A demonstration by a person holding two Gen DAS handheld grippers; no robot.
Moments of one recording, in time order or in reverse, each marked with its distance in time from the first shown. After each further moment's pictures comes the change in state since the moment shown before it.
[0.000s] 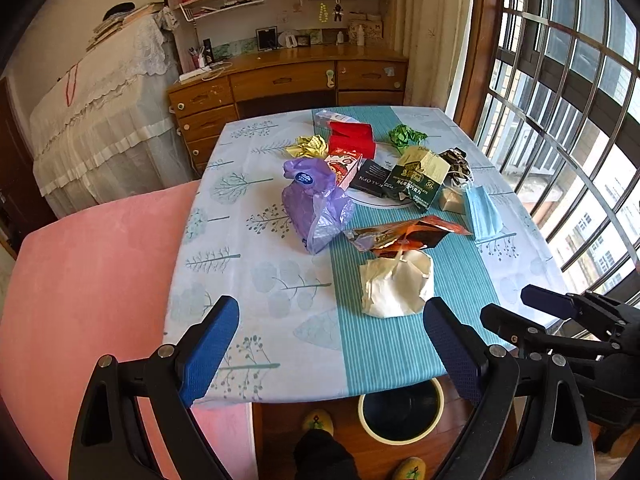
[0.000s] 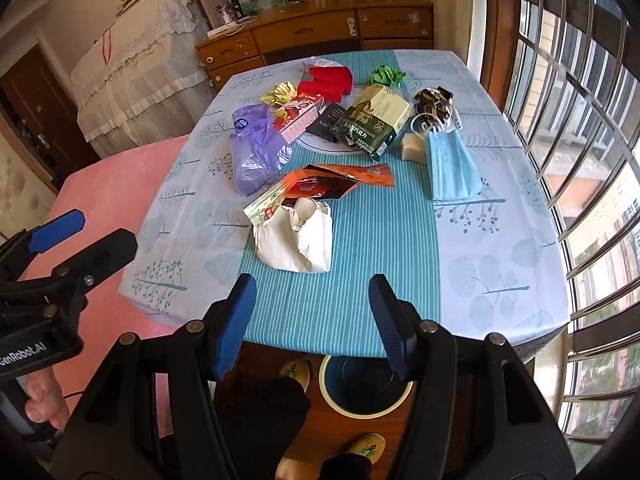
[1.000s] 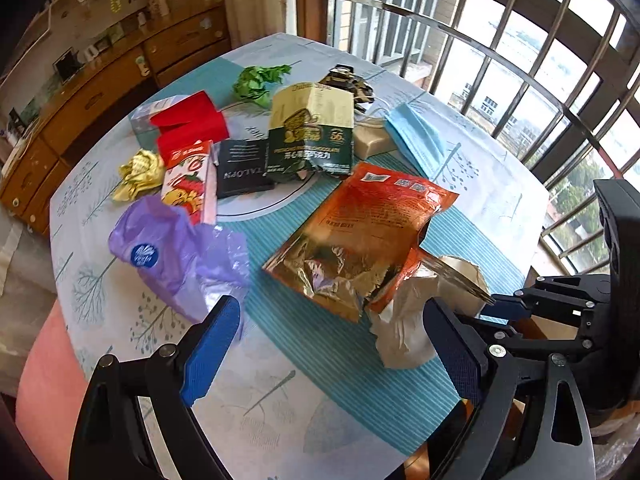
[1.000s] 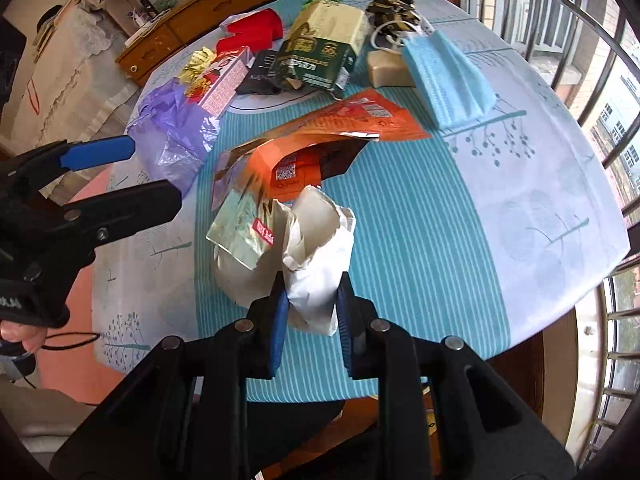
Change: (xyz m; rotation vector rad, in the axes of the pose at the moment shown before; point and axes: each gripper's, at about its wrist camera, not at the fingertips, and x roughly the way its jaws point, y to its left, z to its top) left arm 0.173 -0.047 0.083 0.573 0.223 -0.389; right arm 0.120 -0.021 0.002 0.299 0.126 -0.075
